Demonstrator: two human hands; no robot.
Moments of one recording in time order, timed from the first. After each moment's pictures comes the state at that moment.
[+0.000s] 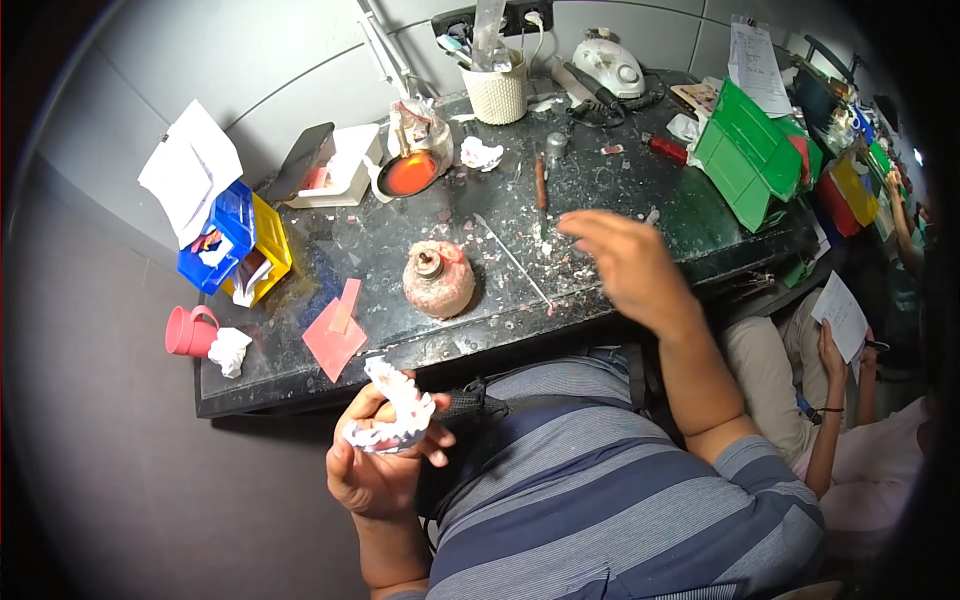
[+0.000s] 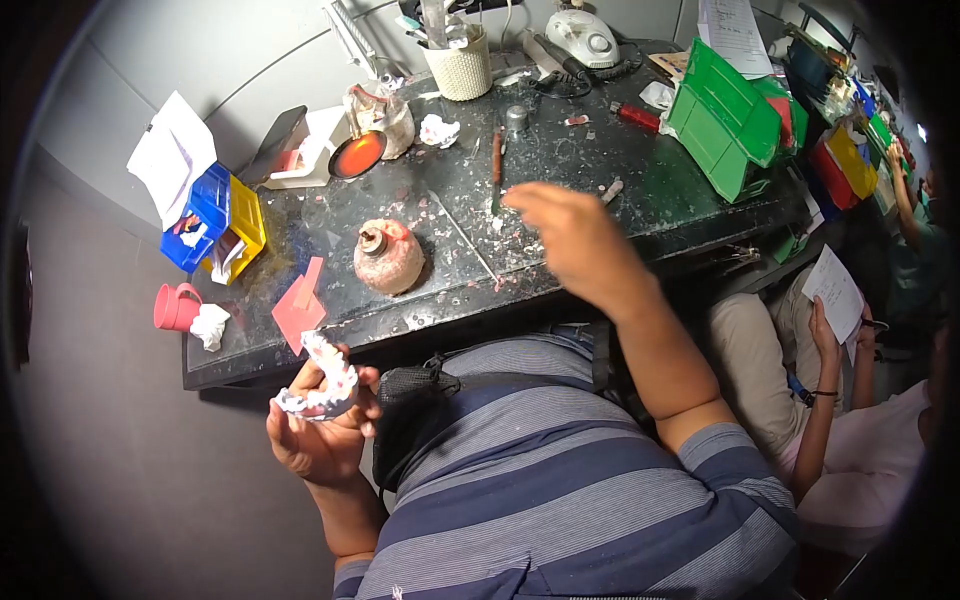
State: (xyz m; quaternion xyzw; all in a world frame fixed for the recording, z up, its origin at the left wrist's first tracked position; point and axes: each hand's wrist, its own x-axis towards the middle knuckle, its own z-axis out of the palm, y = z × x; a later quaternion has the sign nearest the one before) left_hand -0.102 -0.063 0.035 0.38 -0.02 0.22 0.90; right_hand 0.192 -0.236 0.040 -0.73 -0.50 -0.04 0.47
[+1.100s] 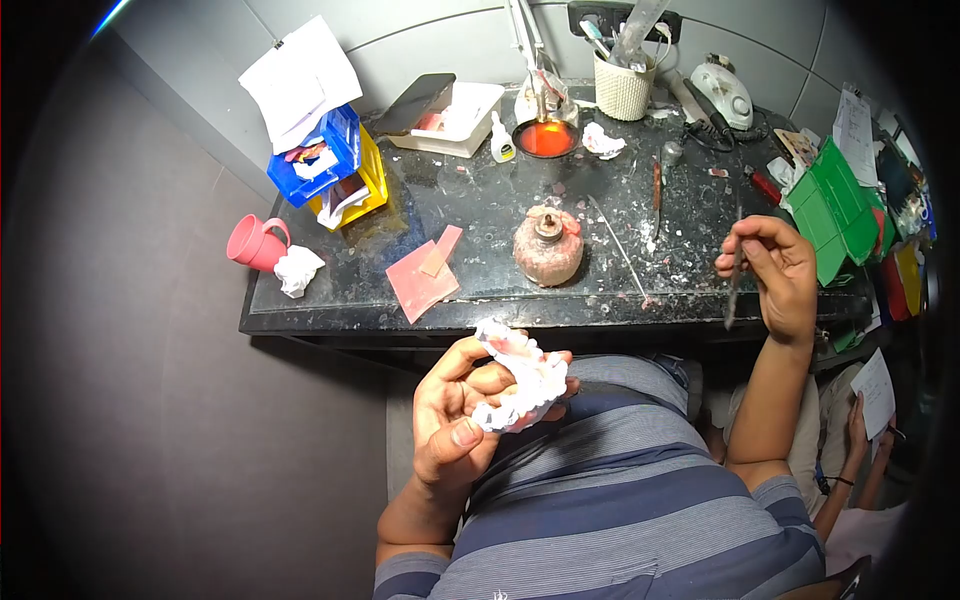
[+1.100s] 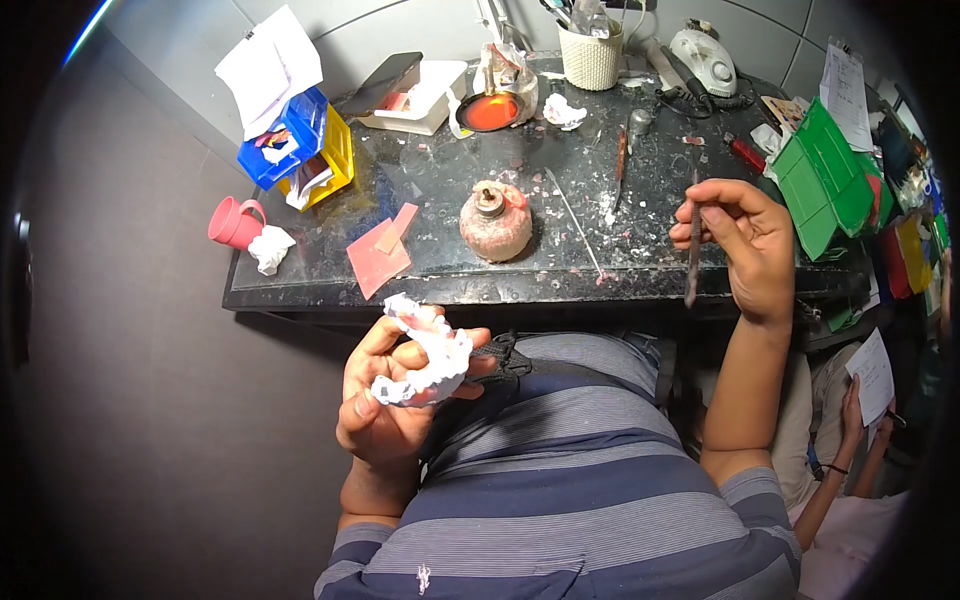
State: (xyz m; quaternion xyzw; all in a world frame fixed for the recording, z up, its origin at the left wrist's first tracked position) left_hand -0.099 -0.088 0.065 0.43 0.05 0.27 0.86; right_hand 0.211 -0.273 0.067 -0.57 -0.41 0.16 0.69
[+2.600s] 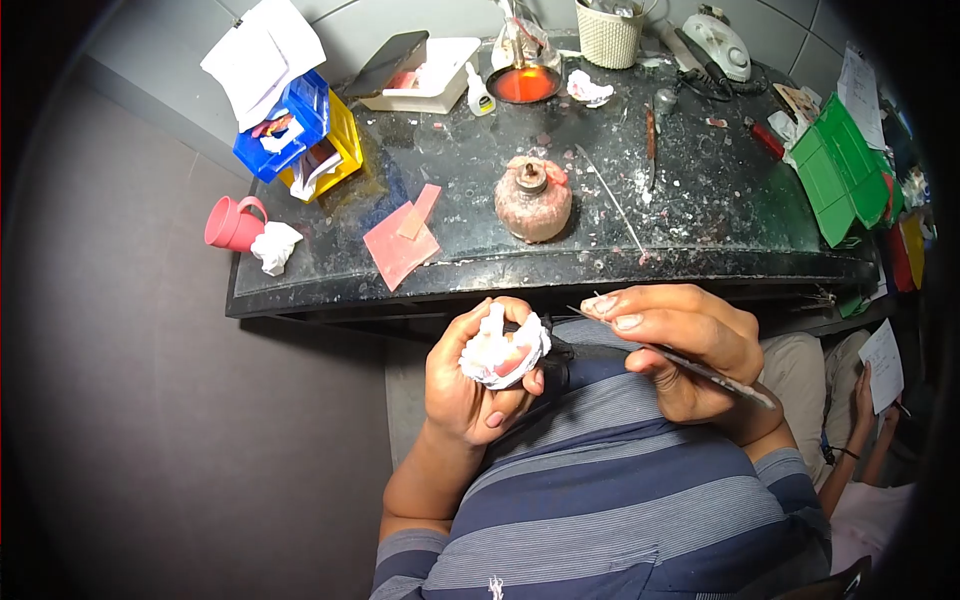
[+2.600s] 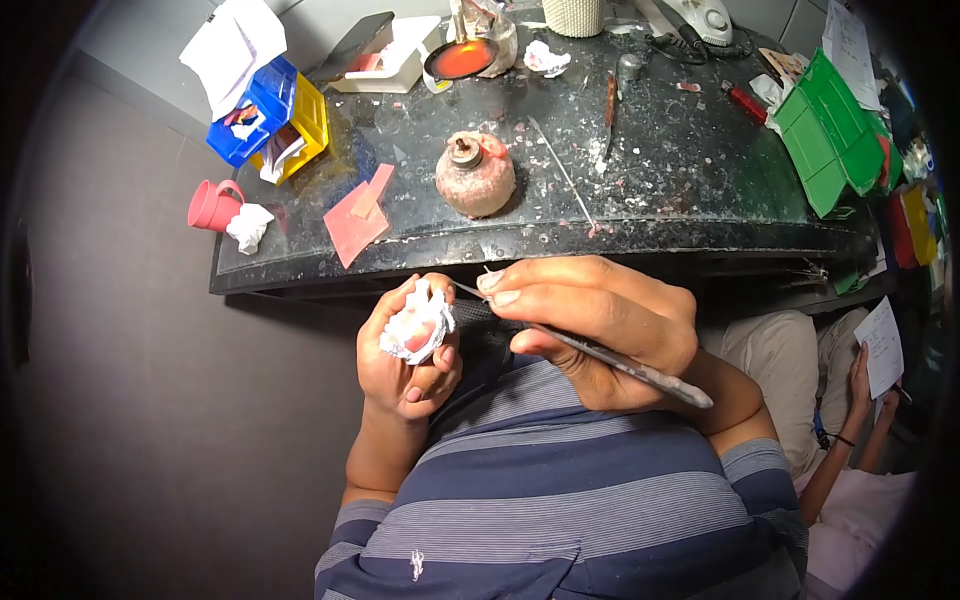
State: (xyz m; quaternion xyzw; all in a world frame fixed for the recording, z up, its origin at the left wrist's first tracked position) left_hand -0.081 -0.078 0.023 0.09 0.04 0.08 0.99; right_hand 0.091 -0.238 0.082 -0.51 -0.64 0.03 0.57
